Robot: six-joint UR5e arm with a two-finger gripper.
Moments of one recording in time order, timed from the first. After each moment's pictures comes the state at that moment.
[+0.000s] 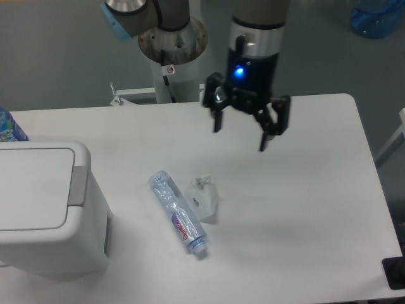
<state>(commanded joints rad) 2.45 -1.67 -1.48 -1.19 1.21 0.78</state>
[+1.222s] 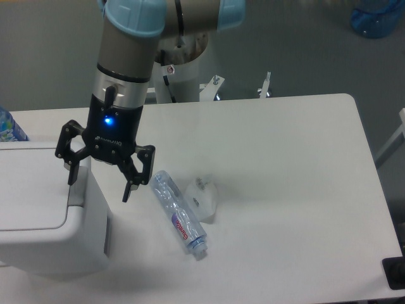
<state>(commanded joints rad) 2.22 -1.78 -1.49 -0.89 1.16 0.41</state>
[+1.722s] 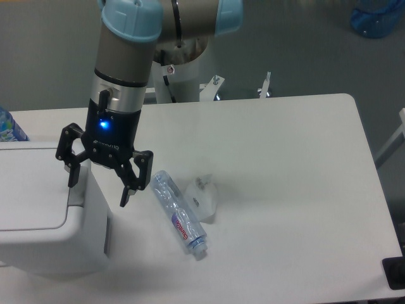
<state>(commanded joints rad) 2.22 -1.78 -1.51 -0.89 1.17 0.43</state>
